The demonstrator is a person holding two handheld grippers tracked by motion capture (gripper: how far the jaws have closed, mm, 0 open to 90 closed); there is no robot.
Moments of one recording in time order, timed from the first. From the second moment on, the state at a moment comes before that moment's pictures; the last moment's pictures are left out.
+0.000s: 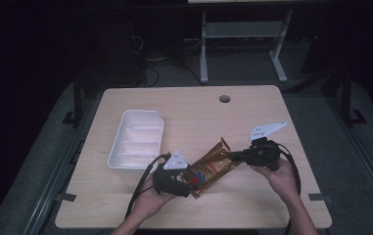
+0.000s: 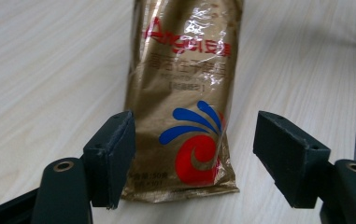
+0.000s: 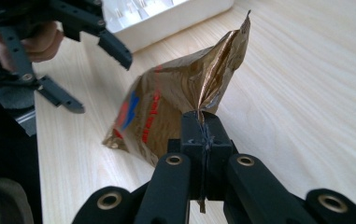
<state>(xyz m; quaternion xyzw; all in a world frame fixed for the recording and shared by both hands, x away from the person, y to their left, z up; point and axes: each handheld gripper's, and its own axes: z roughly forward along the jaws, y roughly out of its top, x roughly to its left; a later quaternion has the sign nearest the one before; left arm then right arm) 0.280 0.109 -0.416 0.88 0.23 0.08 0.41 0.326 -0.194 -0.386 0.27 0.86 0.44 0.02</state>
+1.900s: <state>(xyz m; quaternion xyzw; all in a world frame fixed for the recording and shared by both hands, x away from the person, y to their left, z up) 0.297 0.090 -0.433 0.87 0.21 -0.03 0.45 0.323 -0.186 -0.405 0.23 0.82 0.52 -0.07</state>
